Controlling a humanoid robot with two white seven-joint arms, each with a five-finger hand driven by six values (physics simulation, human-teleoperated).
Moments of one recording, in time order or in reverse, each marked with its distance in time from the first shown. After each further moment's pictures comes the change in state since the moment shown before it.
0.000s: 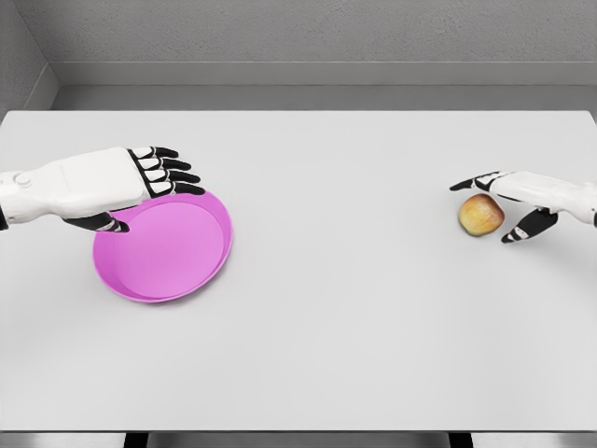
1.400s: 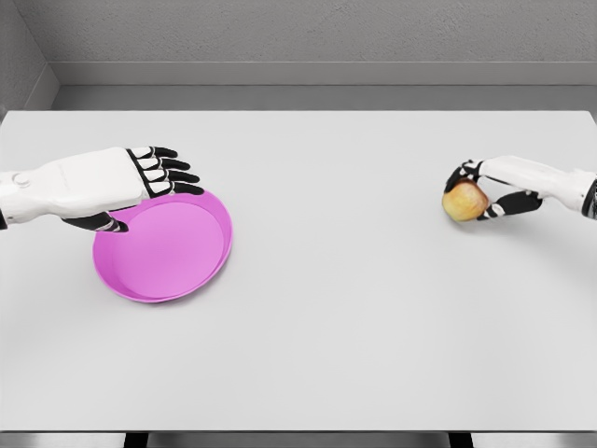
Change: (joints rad) left arm 0.000 0.003 0.000 0.000 0.000 0.000 0.000; right arm -0.031 0.046 -0.007 -0.023 -0.097 -0.001 0.000
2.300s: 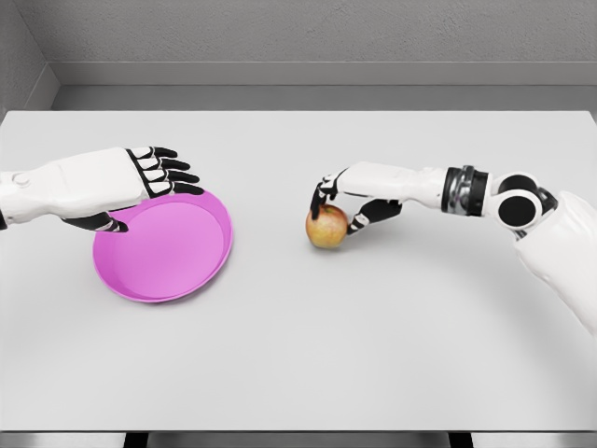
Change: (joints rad) left arm 0.000 0.000 0.000 0.000 0.000 0.000 0.000; right arm -0.121 0.245 0.234 -0.102 -0.005 0.000 0.000
